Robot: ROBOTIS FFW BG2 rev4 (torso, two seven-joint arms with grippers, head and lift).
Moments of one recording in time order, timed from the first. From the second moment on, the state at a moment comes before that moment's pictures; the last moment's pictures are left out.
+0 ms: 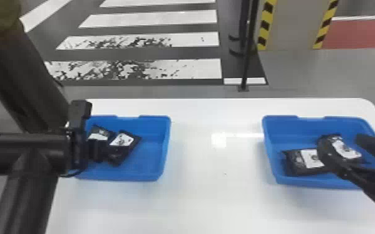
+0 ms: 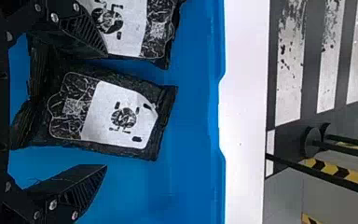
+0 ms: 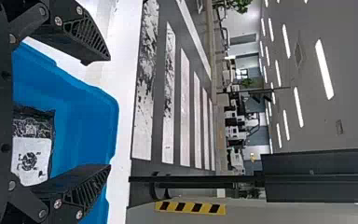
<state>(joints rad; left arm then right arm) -0.25 0.24 0.14 -1.56 -0.14 1.12 -0.58 0.44 -0.12 -0.26 -2.22 -0.23 0.45 0.47</state>
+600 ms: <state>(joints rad) -0.24 0.25 0.13 -1.52 -0.14 1.03 -0.64 0.44 -0.12 -0.26 -2.20 -0.27 0.46 0.47</state>
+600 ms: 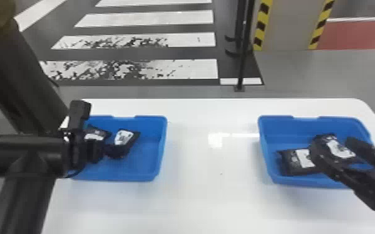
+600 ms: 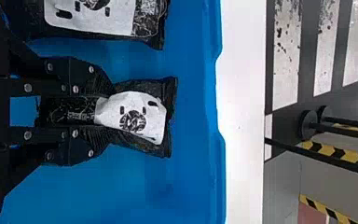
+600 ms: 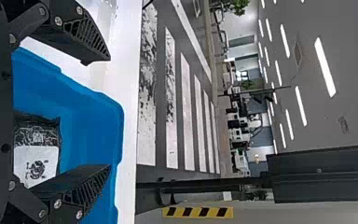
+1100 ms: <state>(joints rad) 0.02 0.22 0.20 -2.00 -0.02 1.05 -0.66 0.42 -0.12 -0.22 -2.22 -0.30 0.47 0.51</state>
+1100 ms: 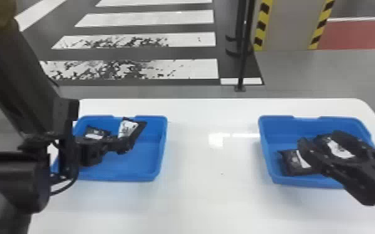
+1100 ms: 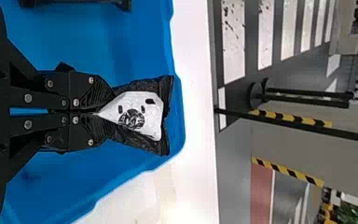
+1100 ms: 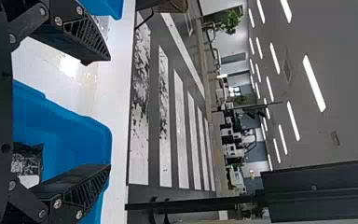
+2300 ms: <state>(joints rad) 0.07 0.23 -0.13 -2.21 0.32 0.99 -0.67 0.26 -0.17 0.04 -2.14 -0.55 0.58 0.53</state>
